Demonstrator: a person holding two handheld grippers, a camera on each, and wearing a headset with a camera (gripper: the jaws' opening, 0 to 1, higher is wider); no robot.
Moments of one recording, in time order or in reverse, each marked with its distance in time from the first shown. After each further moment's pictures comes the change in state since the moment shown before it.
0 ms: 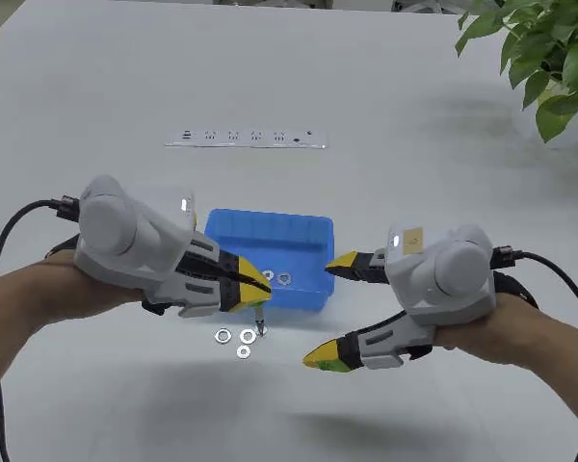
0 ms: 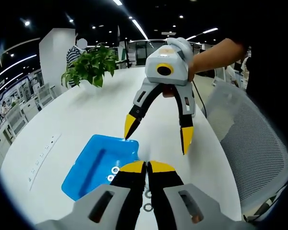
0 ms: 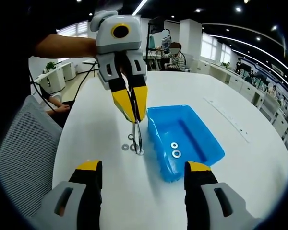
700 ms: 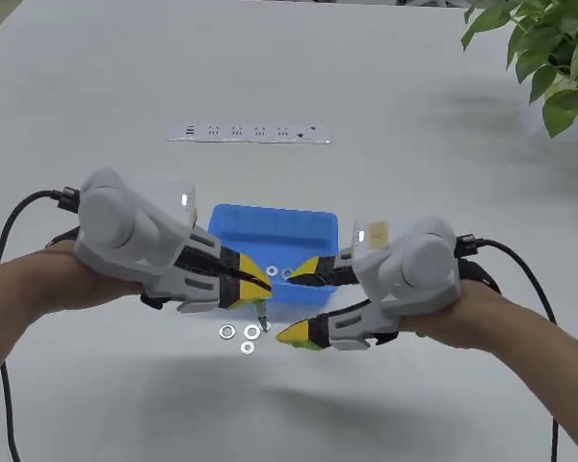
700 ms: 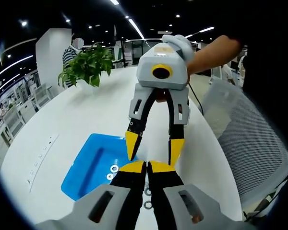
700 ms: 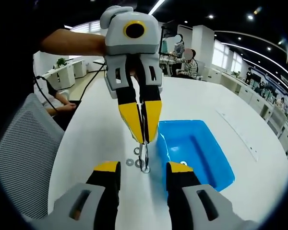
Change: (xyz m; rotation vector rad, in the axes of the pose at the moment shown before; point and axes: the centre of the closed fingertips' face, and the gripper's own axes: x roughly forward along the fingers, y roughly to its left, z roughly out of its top) left arm -0.002 0.000 -0.004 0.016 0.011 -0.031; right arm 0.031 0.011 0.025 -0.087 -0.036 0.079
